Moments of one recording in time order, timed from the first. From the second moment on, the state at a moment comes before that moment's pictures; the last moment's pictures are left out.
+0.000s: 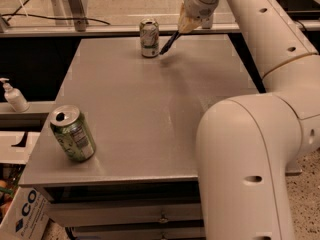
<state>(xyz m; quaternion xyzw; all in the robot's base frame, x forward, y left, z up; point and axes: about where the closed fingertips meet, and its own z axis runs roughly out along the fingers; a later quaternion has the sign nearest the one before) 0.808 -0.092 0.918 -0.76 0.58 -0.11 0.27</state>
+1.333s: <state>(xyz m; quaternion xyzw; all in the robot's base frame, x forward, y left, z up) 0.822 -0.082 0.885 -0.75 0.60 -0.09 0.25</state>
